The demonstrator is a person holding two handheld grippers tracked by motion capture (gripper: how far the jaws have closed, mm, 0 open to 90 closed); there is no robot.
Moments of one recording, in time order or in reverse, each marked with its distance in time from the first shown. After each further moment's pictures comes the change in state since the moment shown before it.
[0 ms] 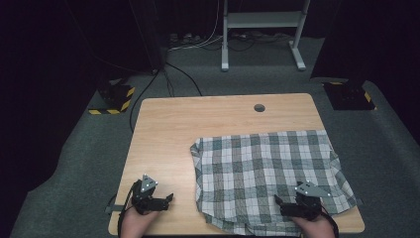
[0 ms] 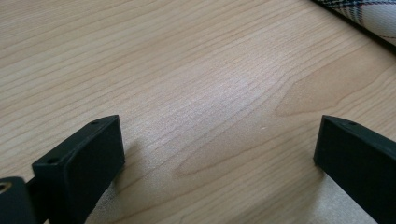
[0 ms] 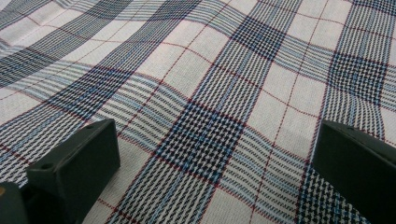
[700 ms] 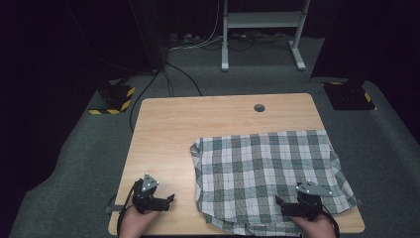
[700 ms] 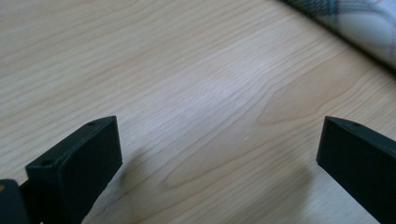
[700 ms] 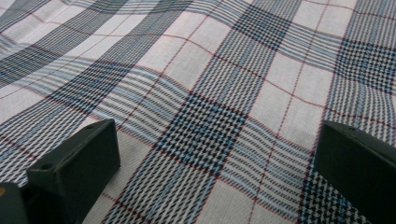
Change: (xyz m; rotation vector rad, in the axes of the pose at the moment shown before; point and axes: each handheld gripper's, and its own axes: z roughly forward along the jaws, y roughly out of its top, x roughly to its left) left arm -0.005 0.011 -0.001 -0.003 -0.043 0.025; right arm -0.004 -0.001 0.000 0.026 0.034 0.028
